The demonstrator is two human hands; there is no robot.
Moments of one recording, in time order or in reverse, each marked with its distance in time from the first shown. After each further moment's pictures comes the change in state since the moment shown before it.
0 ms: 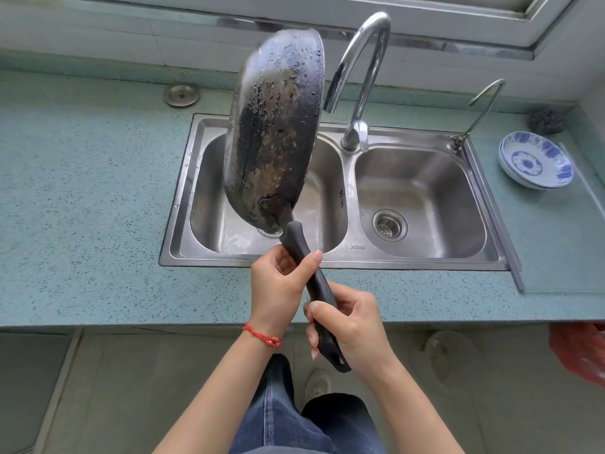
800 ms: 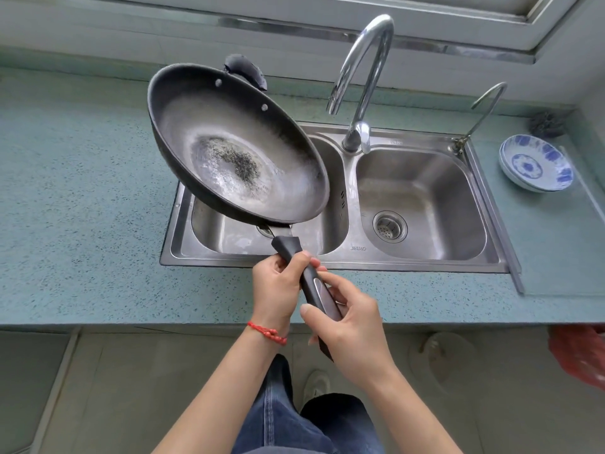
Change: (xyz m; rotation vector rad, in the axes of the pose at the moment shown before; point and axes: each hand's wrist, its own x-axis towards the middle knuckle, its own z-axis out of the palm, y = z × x) left_hand 0.005 -0.004 0.003 -0.205 0.036 -0.229; right_hand -0.003 -0.002 0.008 -0.258 0.195 -0.007
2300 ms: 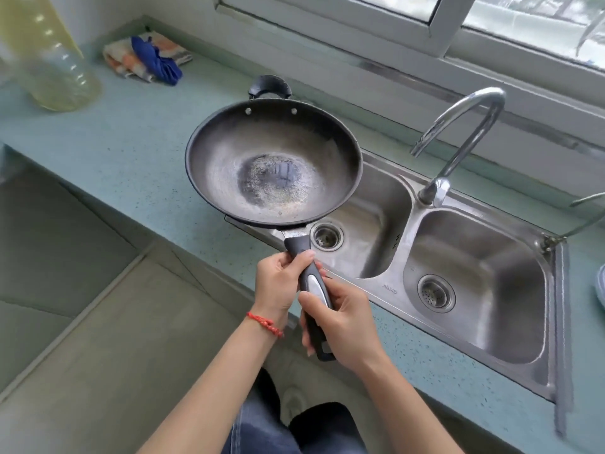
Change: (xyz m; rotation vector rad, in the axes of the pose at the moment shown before) left_hand -0.037 -0.005 0.004 -0.191 0.372 0.136; right_hand 0.016 -0.005 -0.024 -0.033 -0.575 -0.147
